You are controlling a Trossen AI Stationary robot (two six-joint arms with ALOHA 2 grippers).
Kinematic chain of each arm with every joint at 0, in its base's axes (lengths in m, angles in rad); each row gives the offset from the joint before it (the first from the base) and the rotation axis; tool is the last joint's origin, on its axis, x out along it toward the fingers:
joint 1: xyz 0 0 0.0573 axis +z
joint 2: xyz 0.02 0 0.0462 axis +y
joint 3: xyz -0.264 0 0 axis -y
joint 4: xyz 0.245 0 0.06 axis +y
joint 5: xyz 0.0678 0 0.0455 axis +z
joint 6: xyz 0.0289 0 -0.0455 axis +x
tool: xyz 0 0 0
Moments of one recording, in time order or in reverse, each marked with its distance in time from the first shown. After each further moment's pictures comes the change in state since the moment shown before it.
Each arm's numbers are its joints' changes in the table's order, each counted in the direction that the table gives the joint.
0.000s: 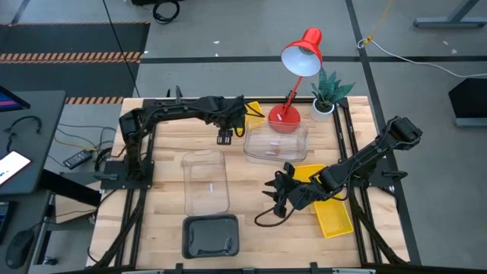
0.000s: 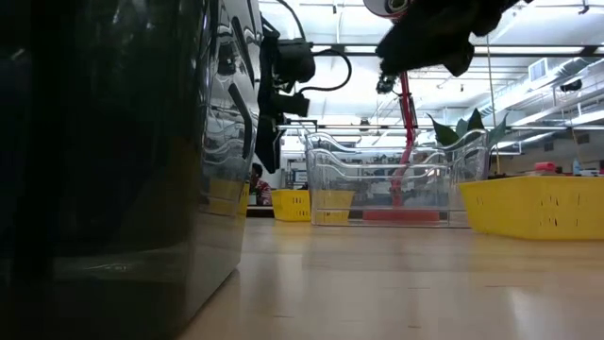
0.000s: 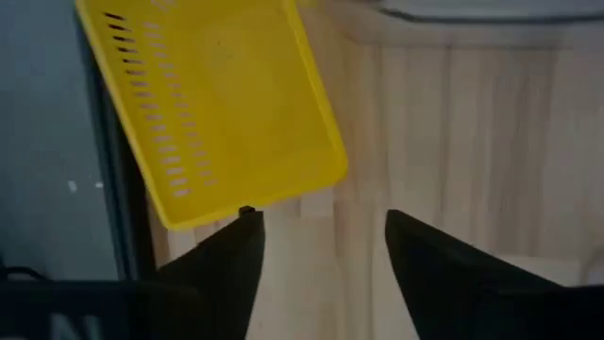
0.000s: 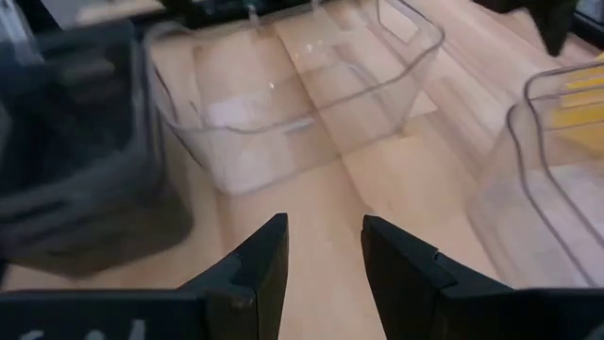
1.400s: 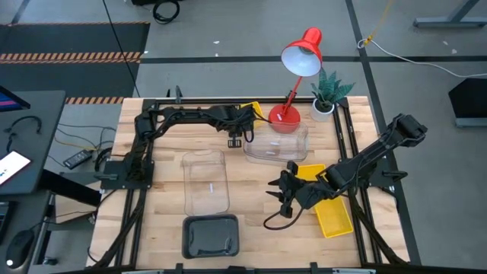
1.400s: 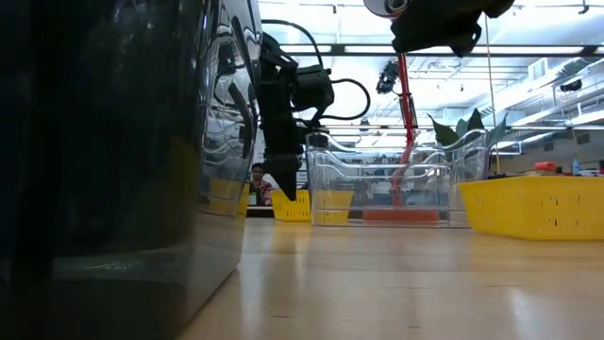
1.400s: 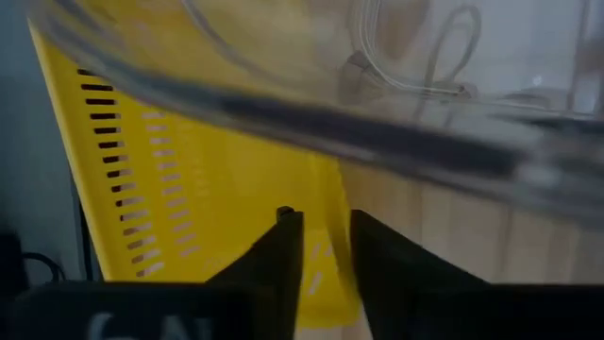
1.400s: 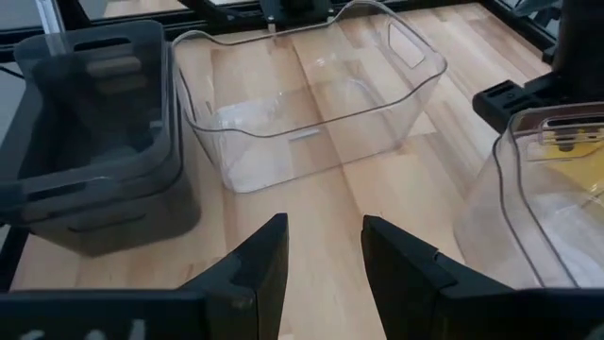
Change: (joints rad) left arm -0.027 0.165 0.012 -0.177 0.080 -0.075; right arm 0.025 -0.075 0.000 0.051 -0.002 -0.095
